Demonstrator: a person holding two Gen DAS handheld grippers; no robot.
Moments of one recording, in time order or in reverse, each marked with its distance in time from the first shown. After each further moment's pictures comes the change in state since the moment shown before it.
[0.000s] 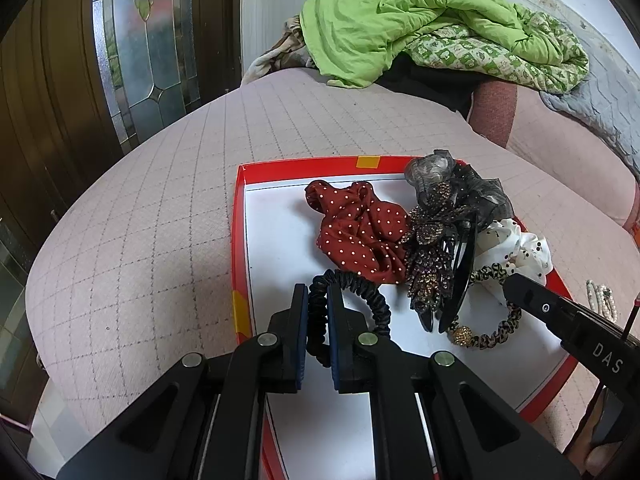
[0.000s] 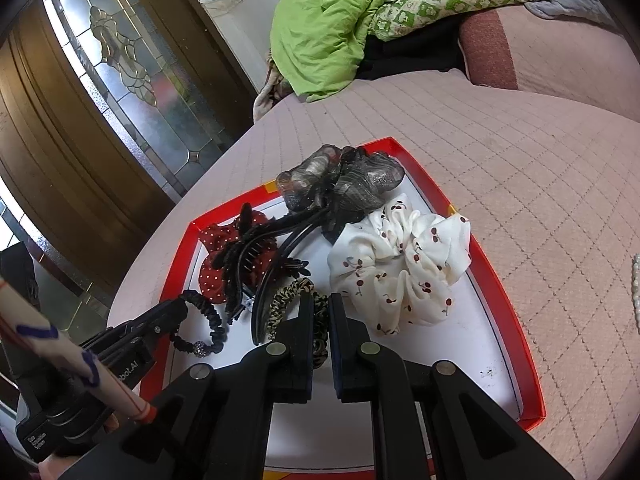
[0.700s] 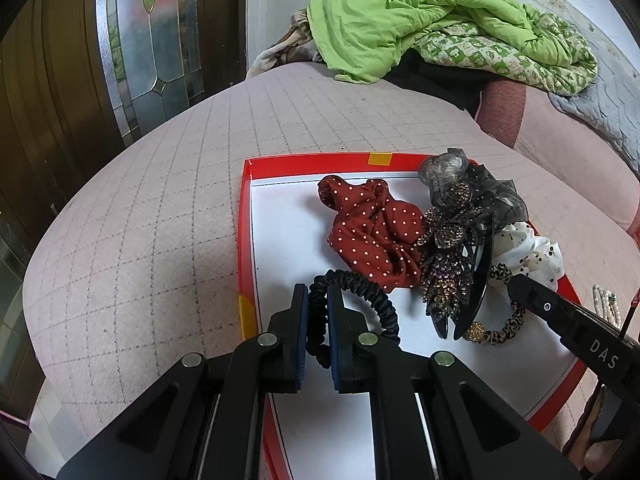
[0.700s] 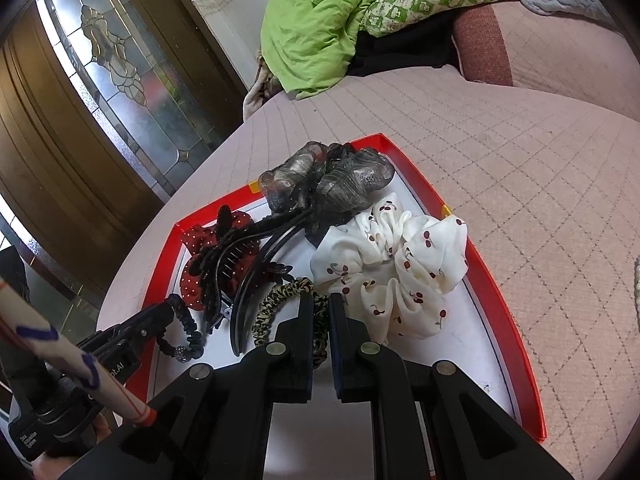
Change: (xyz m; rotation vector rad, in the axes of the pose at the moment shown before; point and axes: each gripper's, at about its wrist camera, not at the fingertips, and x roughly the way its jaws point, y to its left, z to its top) left arm 0.011 0.008 0.003 -0.017 0.019 0.006; right arm 0.013 -0.008 0.004 0.003 0.008 -0.024
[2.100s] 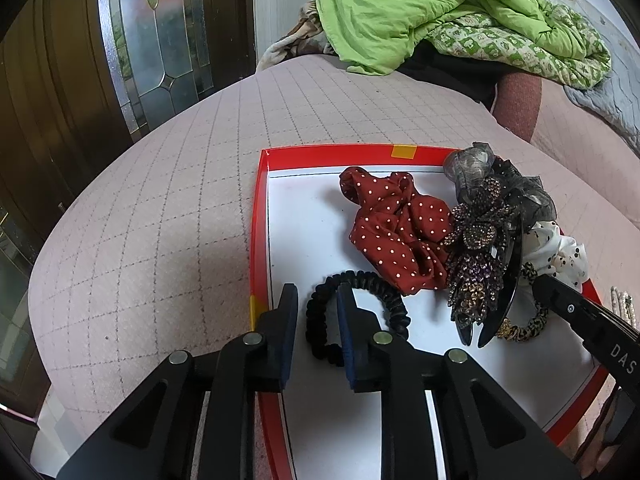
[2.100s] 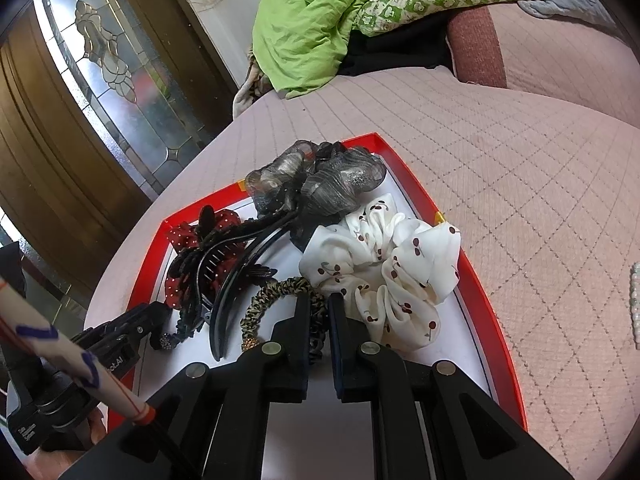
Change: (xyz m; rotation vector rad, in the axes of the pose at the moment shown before) left arm 0.016 0.003 0.004 0.002 0.020 0.050; right arm 0.001 -0.001 0.001 -0.011 0.005 -0.038
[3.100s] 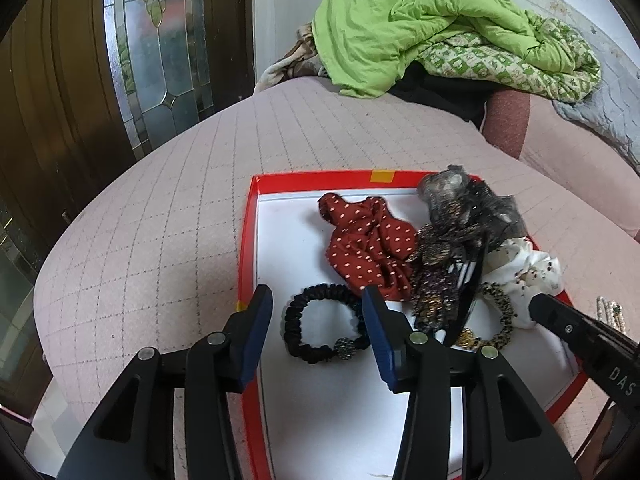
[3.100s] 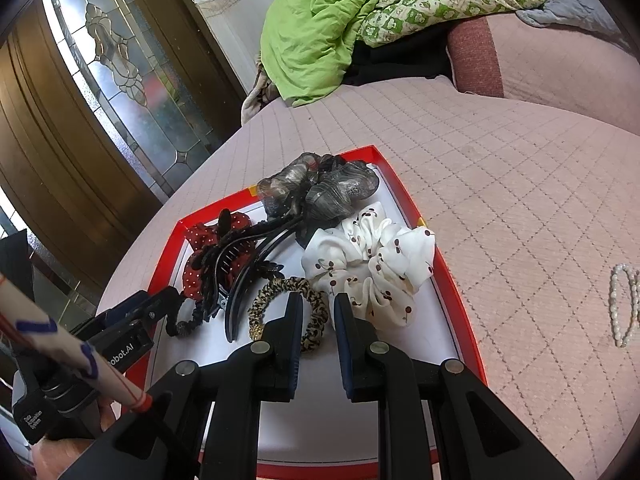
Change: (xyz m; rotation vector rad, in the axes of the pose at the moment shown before) left arm -0.028 -0.016 -0.002 -0.006 -0.080 -0.008; right arm -0.027 -0.002 -0.001 -0.015 -0.017 0.014
